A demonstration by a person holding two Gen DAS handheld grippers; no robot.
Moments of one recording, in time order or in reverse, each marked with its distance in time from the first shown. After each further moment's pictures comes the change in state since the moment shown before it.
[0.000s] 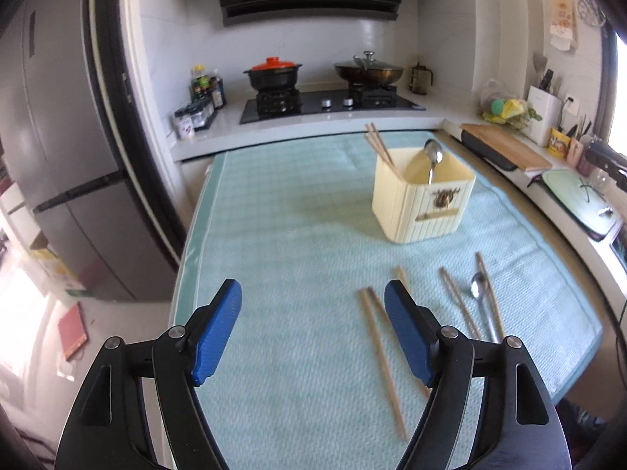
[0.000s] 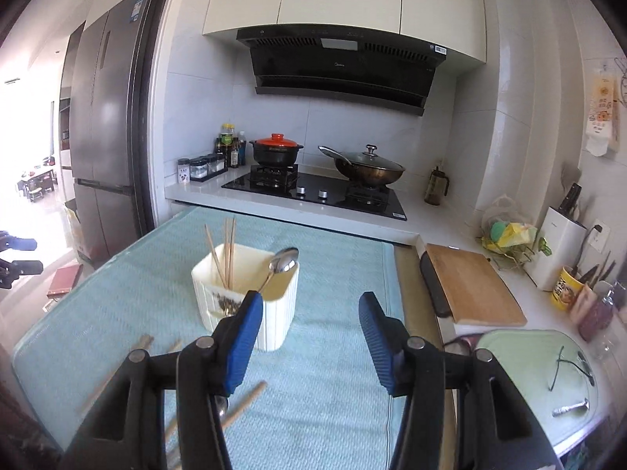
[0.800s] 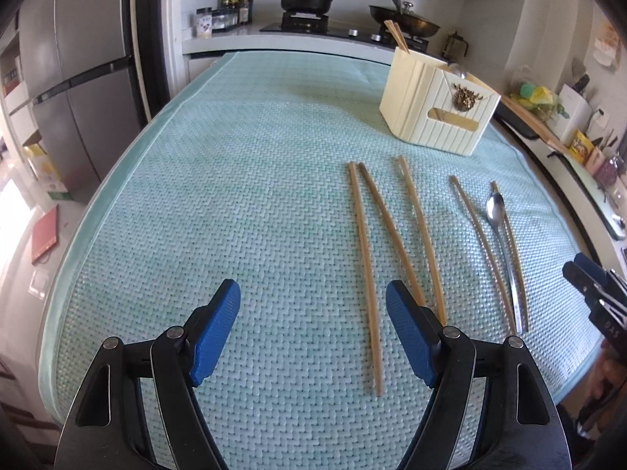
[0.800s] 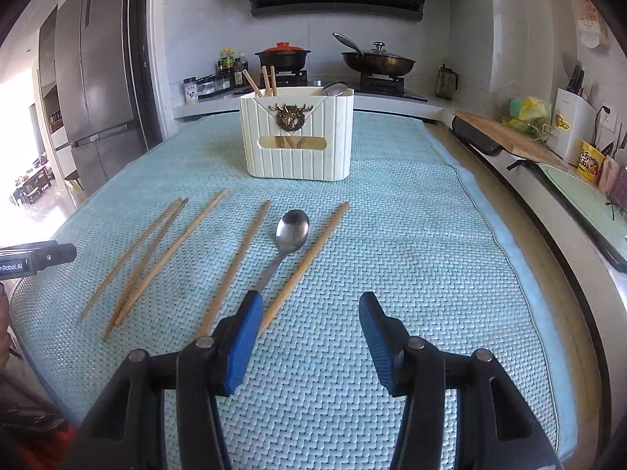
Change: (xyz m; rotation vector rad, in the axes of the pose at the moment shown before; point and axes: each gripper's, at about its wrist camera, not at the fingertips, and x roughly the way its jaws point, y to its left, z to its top) left arm 0.067 -0.035 -0.120 -0.206 0.155 -0.030; right arm 0.027 0.100 -0.182 0.139 0.236 0.040
